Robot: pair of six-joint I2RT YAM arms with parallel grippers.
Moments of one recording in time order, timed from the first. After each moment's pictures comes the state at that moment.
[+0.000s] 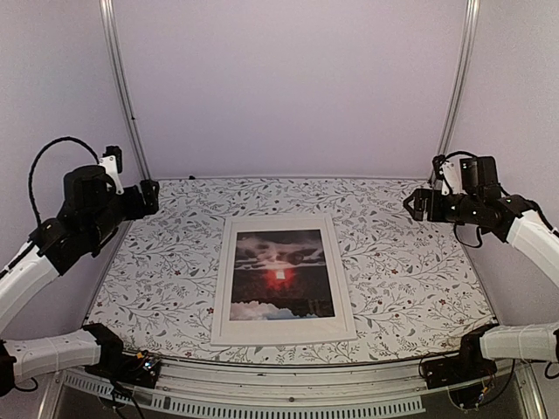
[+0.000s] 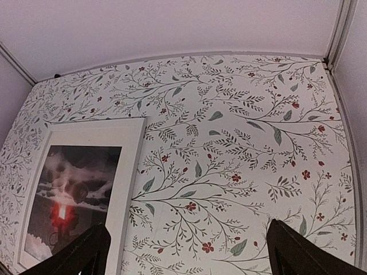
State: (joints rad) left arm -0.46 0.83 0.84 -0.33 -0.45 -0.29; right arm 0.25 1.07 0.94 -0.48 -0.08 0.22
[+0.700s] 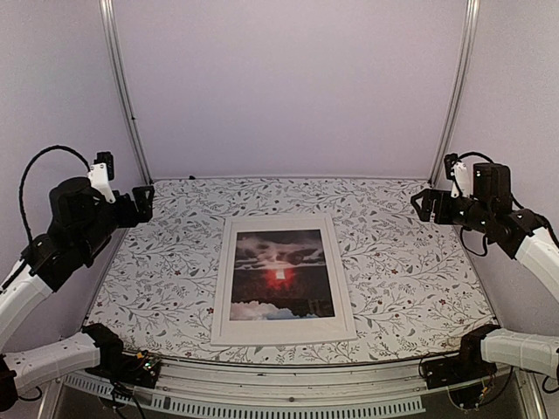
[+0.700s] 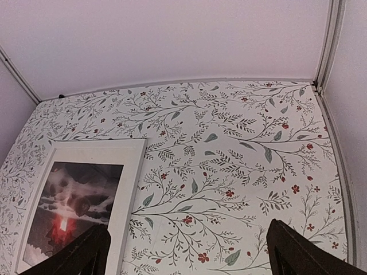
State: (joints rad) left arm -0.46 0.69 0.75 -0.29 -0.40 -0.23; right arm 0.25 0.92 0.86 -0.40 -0.03 0.21
